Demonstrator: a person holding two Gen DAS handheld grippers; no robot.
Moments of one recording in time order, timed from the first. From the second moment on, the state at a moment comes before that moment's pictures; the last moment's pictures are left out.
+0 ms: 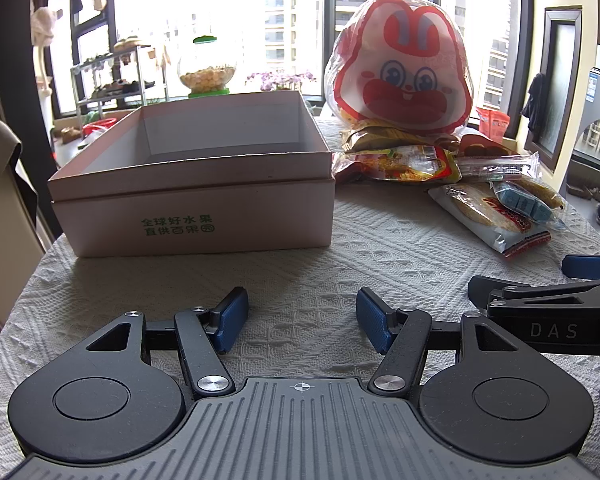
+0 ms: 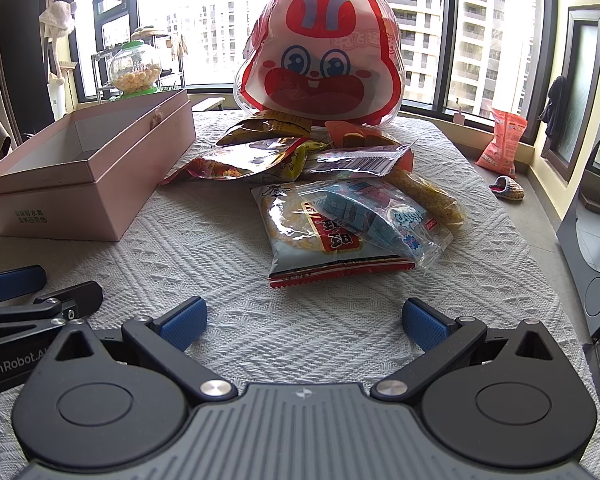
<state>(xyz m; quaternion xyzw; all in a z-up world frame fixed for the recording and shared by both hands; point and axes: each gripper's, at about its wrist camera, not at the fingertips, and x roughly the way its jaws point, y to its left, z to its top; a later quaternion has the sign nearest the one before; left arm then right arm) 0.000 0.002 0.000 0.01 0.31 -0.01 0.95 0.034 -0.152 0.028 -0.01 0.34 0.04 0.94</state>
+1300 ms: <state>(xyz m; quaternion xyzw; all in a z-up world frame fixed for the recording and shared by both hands) 0.002 -0.001 0.000 0.01 0.31 -0.01 0.95 0.034 -0.152 0.028 -0.01 0.34 0.04 0.94</state>
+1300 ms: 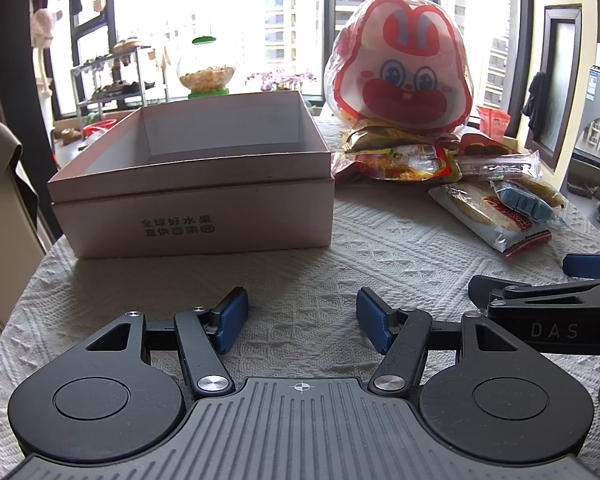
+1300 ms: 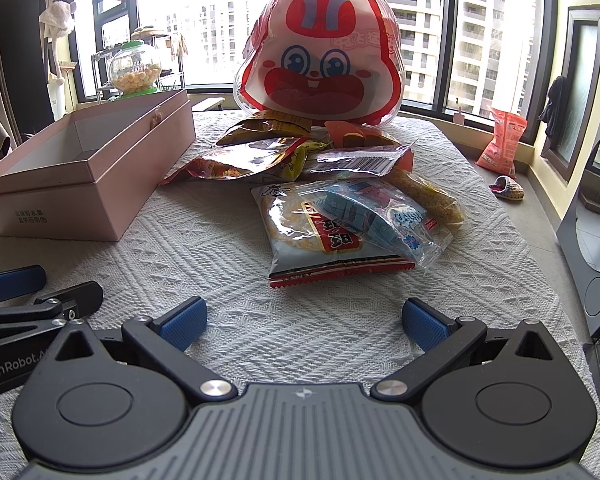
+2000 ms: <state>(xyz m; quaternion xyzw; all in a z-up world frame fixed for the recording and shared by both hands) 0.066 -0.024 0.050 -0.01 0.35 -0.14 0.93 0.039 -0.186 0.041 -0.10 0.42 0.23 0.87</state>
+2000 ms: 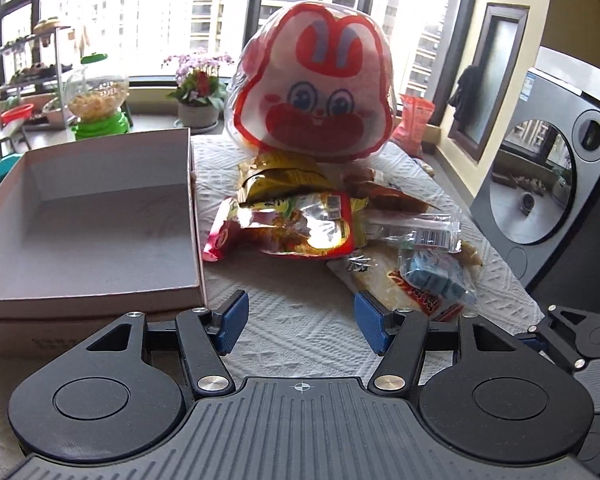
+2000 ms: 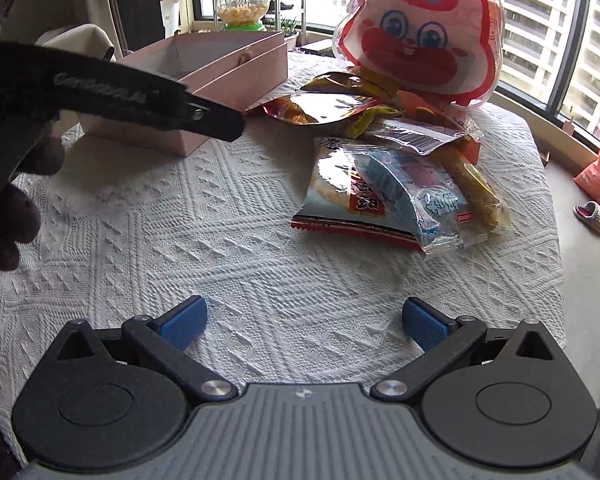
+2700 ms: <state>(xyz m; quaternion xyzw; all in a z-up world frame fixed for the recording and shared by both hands) 0.053 0.012 0.034 -0.07 0.37 -0.18 0.91 0.305 -0.232 0.061 0.07 0.47 0.10 0.87</state>
